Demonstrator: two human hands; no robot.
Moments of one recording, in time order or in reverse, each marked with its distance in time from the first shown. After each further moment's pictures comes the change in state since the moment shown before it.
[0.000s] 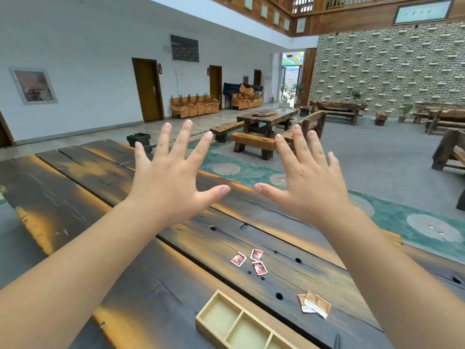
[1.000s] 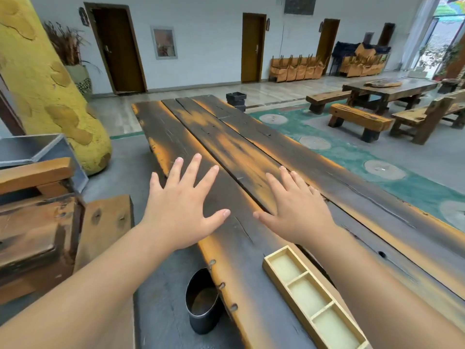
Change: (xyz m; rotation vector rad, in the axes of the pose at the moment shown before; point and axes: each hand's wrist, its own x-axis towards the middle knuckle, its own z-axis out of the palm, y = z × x) left_hand -0.195 -0.076 0.023 0.131 -0.300 -0.370; right_hand -0.074 -0.147 0.081 0.202 -0.382 -0.457
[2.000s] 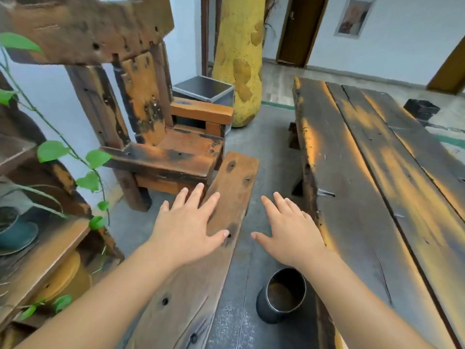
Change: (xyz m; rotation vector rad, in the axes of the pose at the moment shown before) left_hand -0.204 -0.252 0.064 -0.175 -0.329 -0.729; right_hand 0.047 -0.342 0.106 -0.004 -0.297 -0.688
